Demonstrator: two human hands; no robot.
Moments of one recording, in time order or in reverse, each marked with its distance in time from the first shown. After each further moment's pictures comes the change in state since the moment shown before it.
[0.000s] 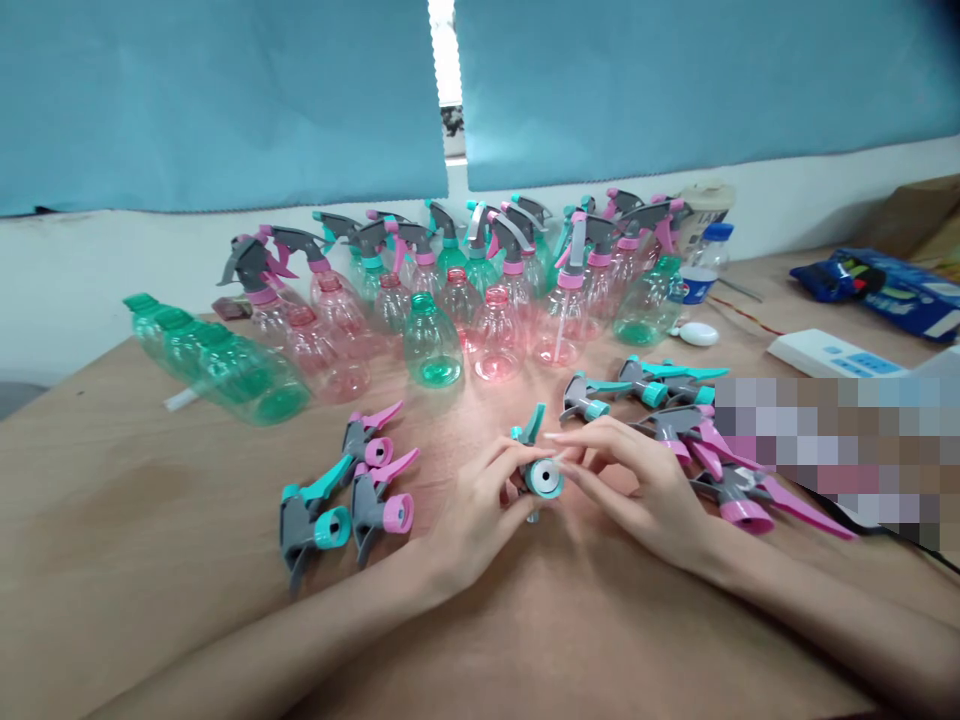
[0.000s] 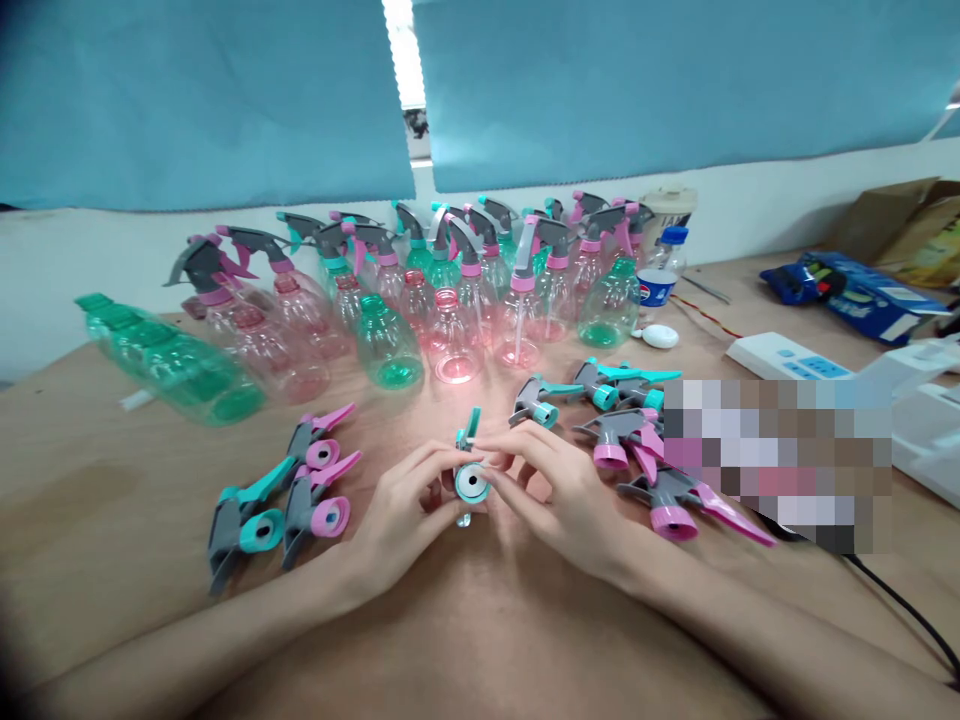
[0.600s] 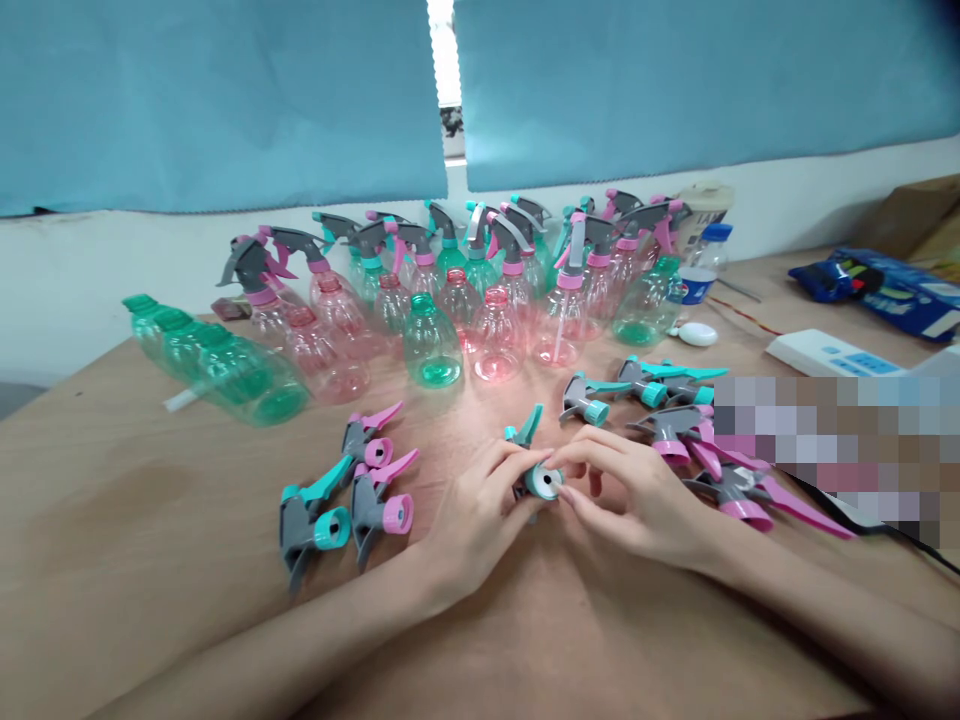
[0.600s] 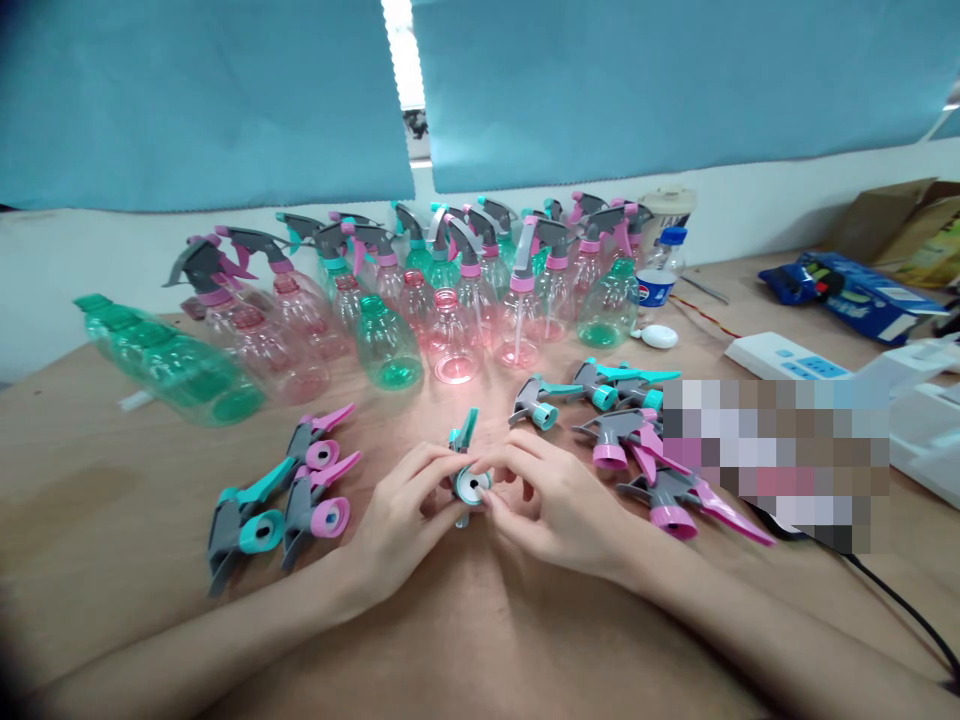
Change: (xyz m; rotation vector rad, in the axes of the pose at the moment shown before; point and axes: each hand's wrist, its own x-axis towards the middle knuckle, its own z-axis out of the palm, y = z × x) left_hand -0.005 -0.001 0.002 0.141 0.038 0.096; right_hand 0.000 0.000 -0.005 -0.064 -0.193 -0.005
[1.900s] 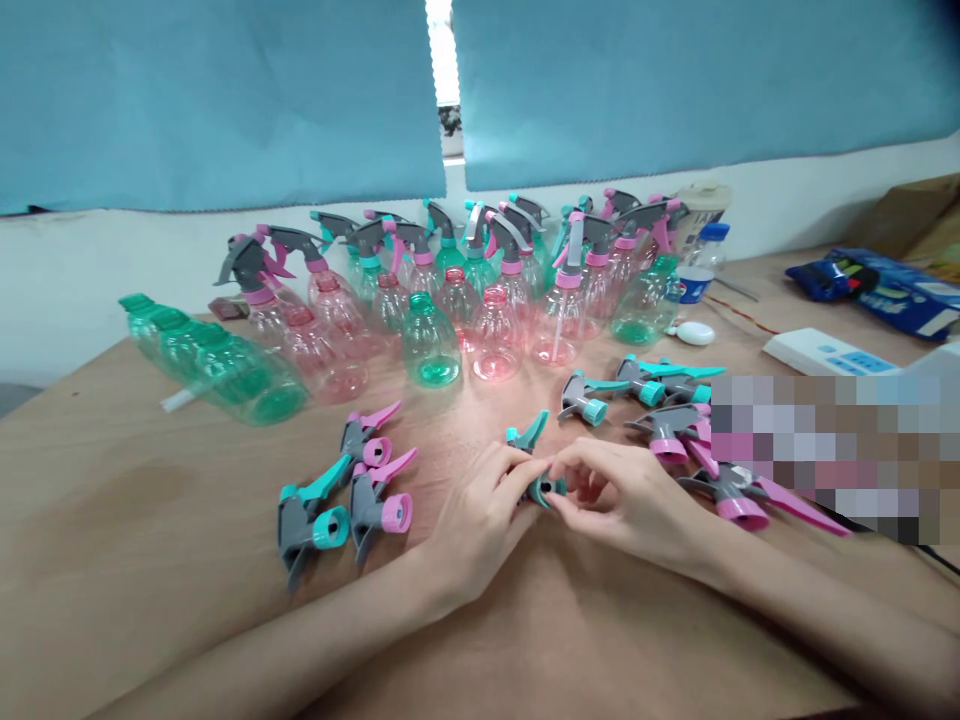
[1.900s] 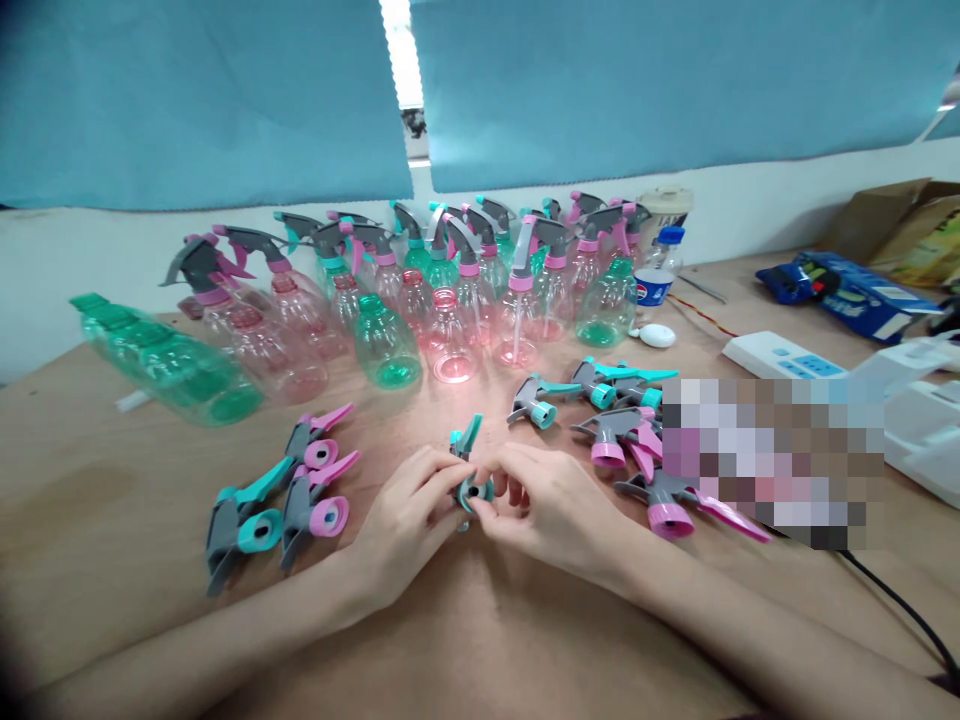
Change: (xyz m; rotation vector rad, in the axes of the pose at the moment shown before) left_hand -0.004 -0.004 0.005 0.112 0.033 0.179; right_hand -0.002 -0.004 0.010 -0.068 0.018 0.098
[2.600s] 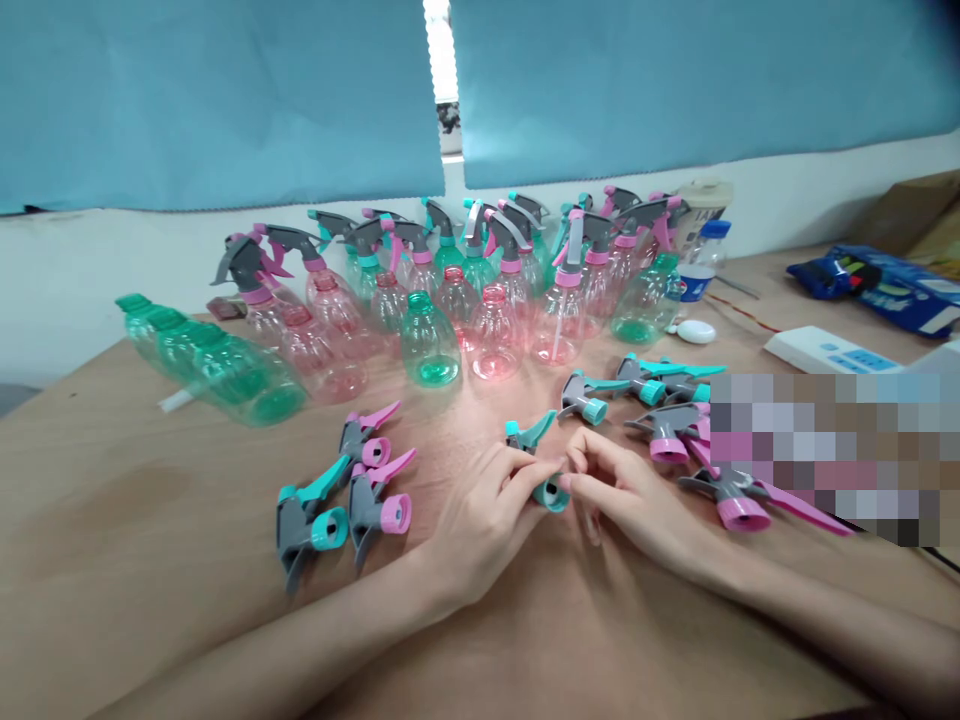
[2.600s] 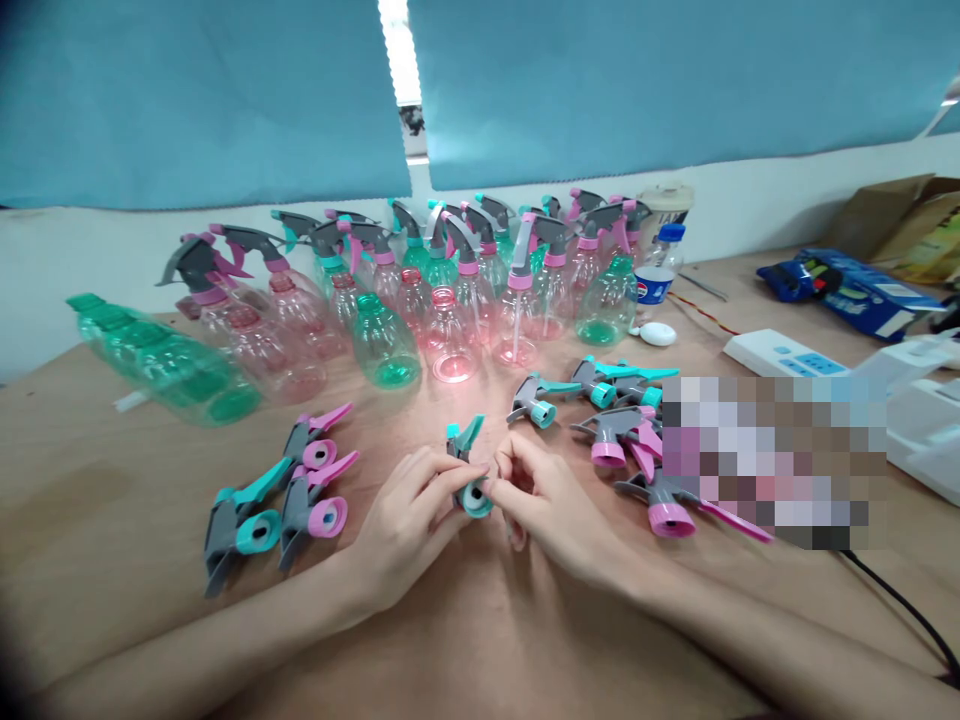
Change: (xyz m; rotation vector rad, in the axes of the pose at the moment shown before) left_hand 0.004 0.003 -0.001 0.062 0.067 0.063; right_hand 0.002 -0.012 0.001 0.685 -0.094 0.501
